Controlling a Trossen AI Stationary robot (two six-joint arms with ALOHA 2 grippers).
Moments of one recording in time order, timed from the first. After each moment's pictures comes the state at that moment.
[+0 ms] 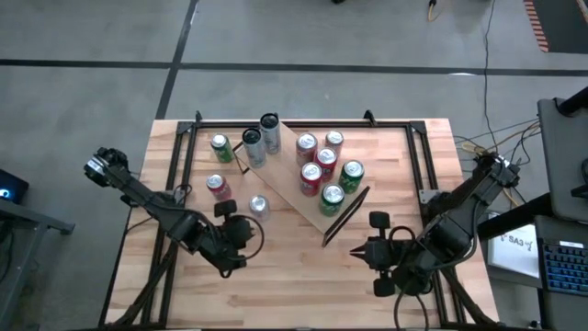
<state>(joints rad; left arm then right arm) -0.60 1.38 1.06 -0.78 -0.59 -0.66 0.74 1.48 1.51 -0.95 0.58 0.47</state>
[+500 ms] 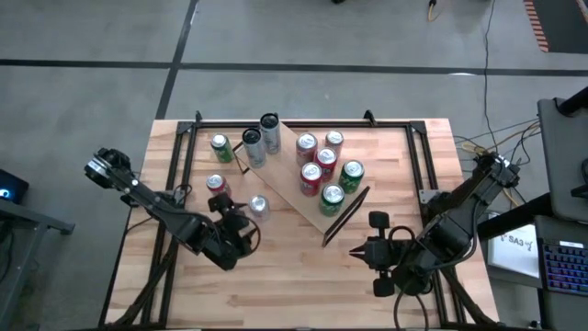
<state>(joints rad) -0.60 1.40 0.95 -0.78 -0.84 -0.82 0.74 1.48 1.51 -0.94 0.58 0.47</state>
